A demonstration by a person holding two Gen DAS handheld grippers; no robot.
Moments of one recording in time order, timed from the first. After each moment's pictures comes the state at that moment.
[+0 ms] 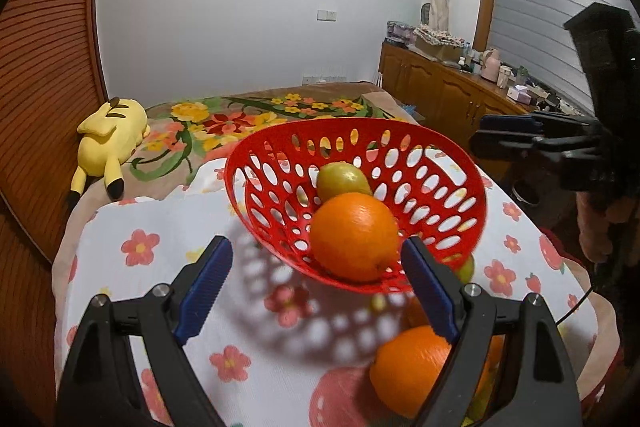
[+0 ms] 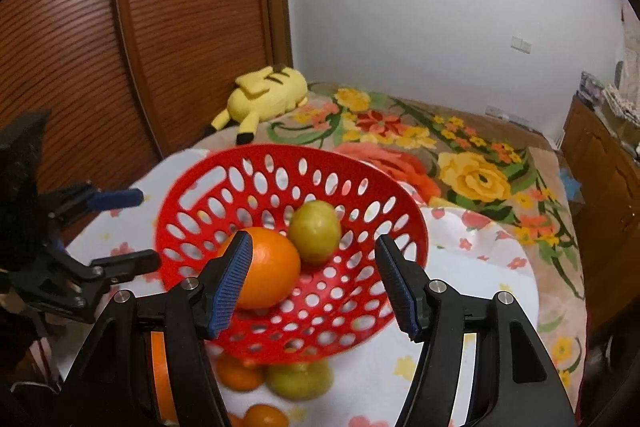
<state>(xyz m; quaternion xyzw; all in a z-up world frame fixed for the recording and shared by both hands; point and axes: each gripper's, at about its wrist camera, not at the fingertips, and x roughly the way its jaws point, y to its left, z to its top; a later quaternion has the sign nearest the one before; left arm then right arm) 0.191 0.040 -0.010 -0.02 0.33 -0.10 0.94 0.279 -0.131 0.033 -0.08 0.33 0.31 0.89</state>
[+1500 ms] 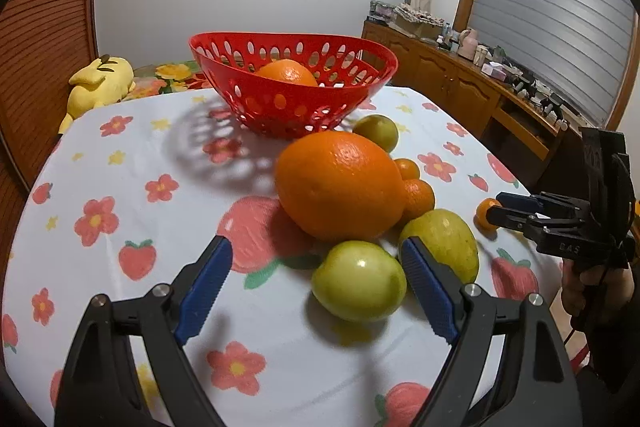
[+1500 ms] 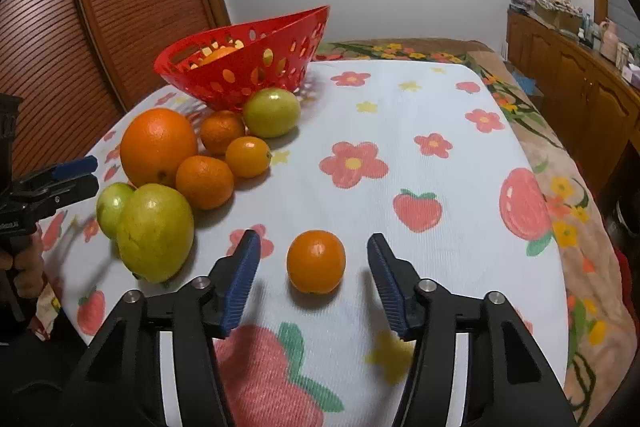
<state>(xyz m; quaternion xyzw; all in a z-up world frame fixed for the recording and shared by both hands) 0.070 -0.005 -0.071 -0.04 0.36 -0.13 0.92 0.114 -0.238 -0.087 0.00 0.39 0.21 0.90</state>
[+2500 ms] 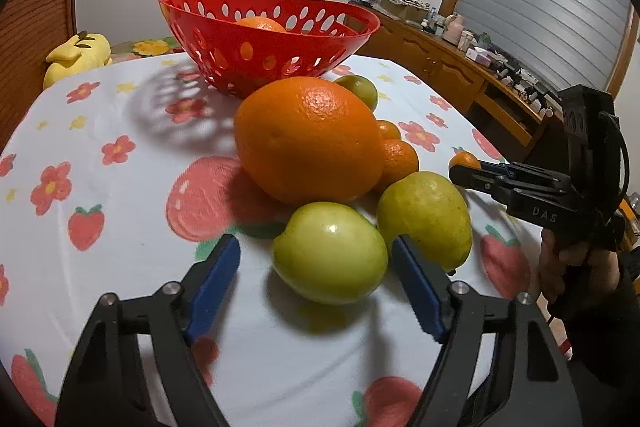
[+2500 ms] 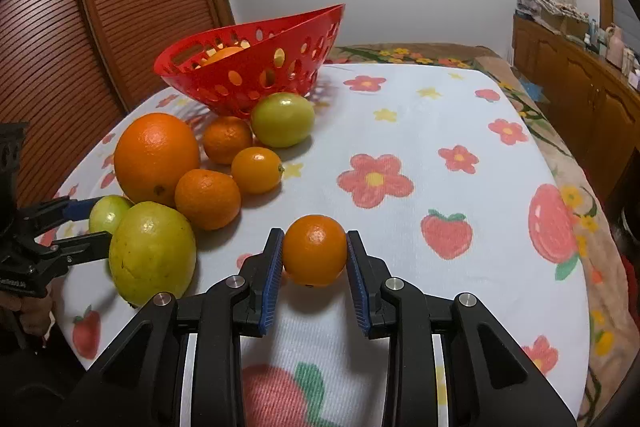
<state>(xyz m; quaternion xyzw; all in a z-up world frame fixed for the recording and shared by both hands) 0.072 -0.020 -0.099 -0.06 0.40 -0.17 0.90 0.126 -0.220 -0.095 0.00 0.37 0.22 0.90</state>
